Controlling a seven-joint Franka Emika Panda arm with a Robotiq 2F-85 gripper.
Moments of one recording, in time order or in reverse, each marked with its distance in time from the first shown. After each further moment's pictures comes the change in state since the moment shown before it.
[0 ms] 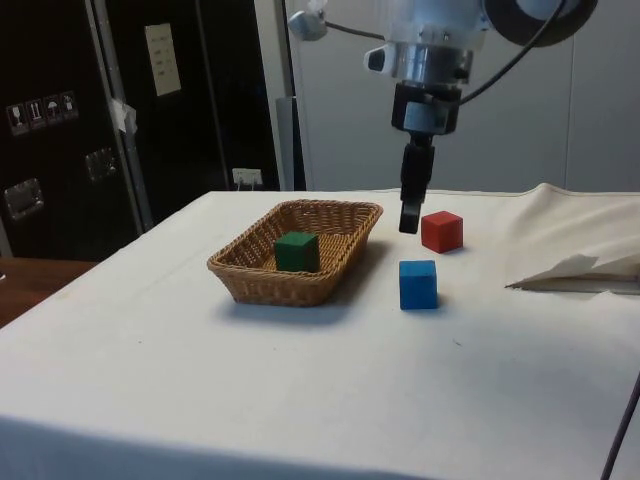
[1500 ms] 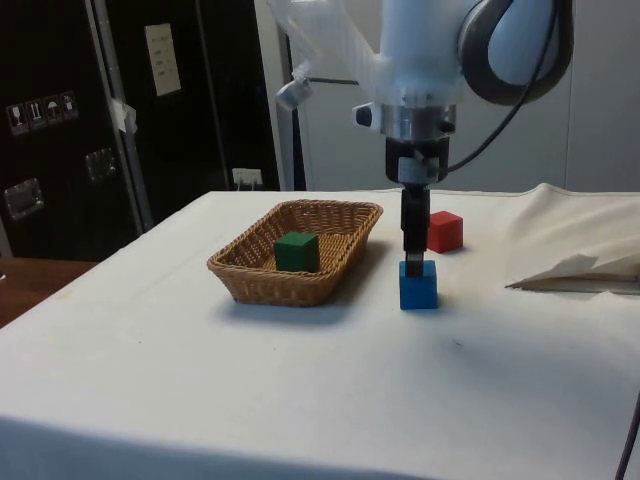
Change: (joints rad) arm -0.010 0.264 0.031 0.075 -0.017 0.073 -0.009
